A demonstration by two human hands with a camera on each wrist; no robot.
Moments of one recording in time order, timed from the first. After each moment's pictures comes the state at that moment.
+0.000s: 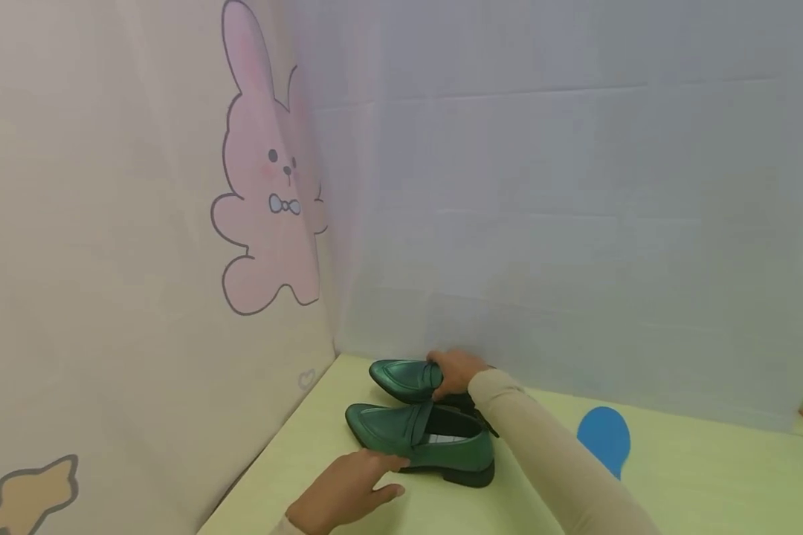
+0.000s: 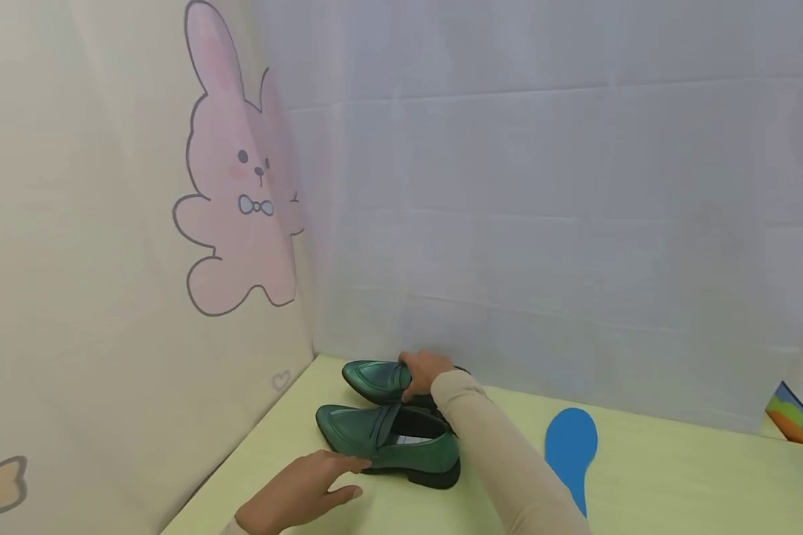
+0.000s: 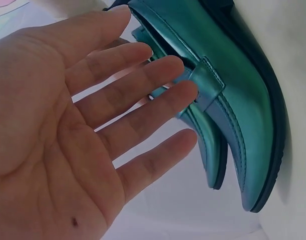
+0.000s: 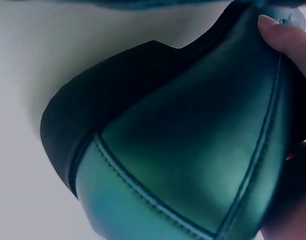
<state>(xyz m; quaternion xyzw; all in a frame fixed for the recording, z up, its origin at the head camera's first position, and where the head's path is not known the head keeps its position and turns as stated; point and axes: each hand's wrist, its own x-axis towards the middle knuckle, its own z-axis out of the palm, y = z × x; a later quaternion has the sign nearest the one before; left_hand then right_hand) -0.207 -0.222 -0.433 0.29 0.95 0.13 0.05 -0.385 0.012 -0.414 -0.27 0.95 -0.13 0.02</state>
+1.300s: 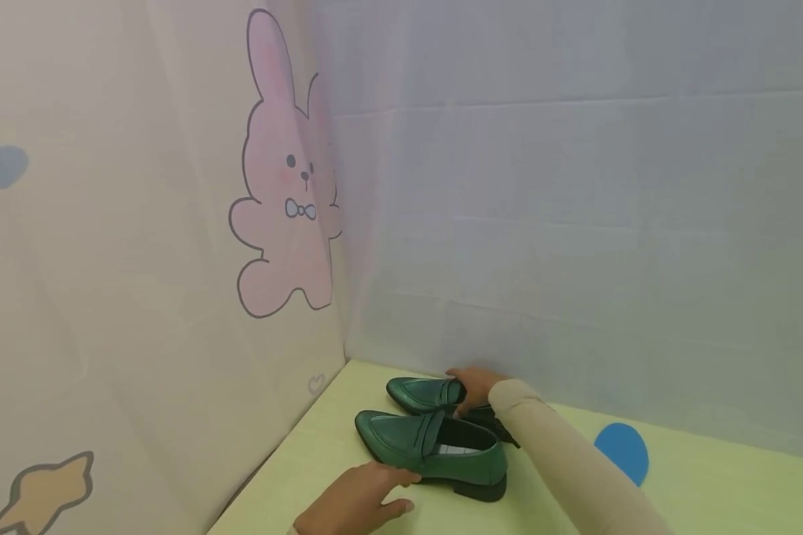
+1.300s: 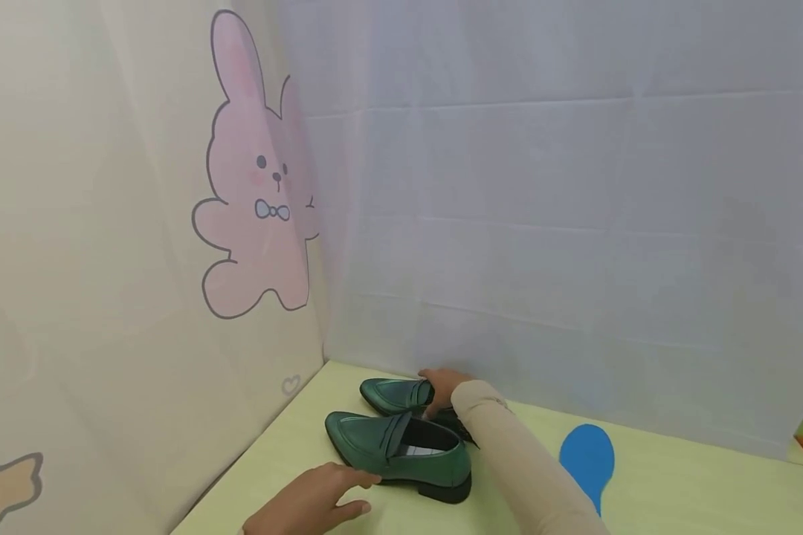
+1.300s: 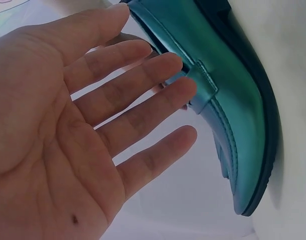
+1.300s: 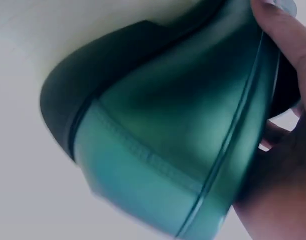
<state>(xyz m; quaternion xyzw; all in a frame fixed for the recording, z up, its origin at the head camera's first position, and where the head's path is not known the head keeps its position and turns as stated) -0.206 -0.214 -0.427 0.27 0.95 0.15 0.08 -0.407 0.034 -0.428 -0.26 0.95 -0.13 0.11</state>
